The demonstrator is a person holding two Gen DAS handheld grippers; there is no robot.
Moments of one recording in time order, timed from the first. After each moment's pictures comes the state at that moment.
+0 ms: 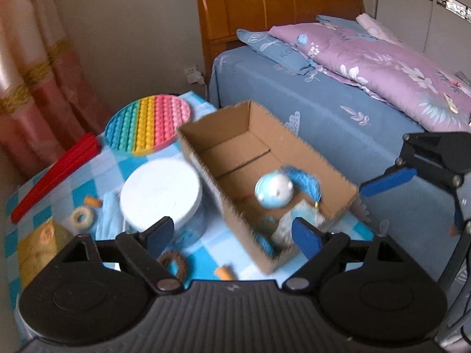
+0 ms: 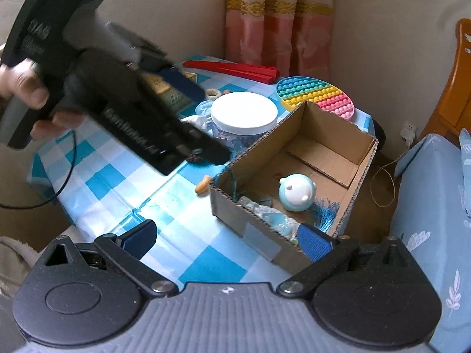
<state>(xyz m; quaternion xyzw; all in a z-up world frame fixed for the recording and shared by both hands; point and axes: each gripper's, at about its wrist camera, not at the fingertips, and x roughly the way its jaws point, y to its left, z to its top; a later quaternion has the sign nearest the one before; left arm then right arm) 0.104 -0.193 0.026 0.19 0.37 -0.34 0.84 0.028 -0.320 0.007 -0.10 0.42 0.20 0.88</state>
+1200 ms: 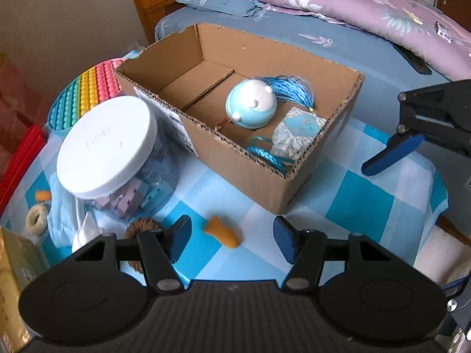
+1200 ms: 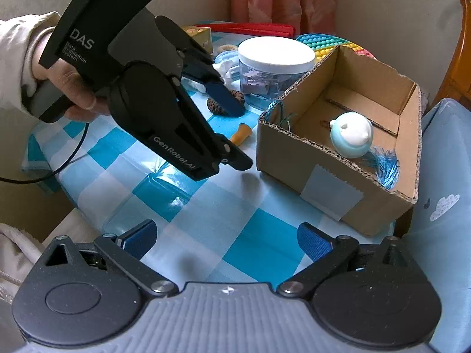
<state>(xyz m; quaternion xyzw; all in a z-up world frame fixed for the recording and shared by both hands) 0.116 -0.197 -0.059 0.30 0.39 -0.43 0.76 0.021 -0.285 -0.059 -0.07 0.46 0.19 0.86</state>
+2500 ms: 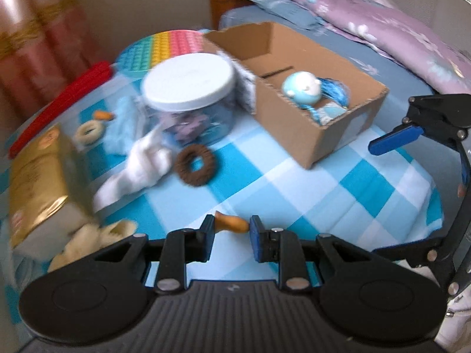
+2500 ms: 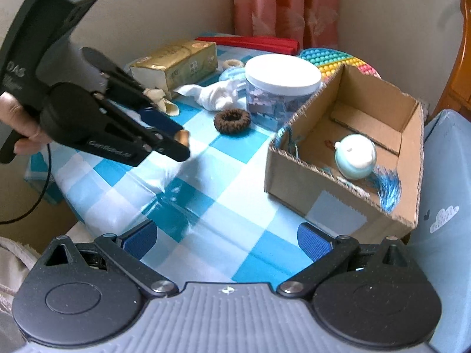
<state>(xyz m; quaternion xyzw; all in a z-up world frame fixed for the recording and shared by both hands) 0.091 -0.121 -0.041 0.20 0.43 -0.33 0.82 0.024 -0.270 -0.049 -0.08 0.44 0.19 0.87</state>
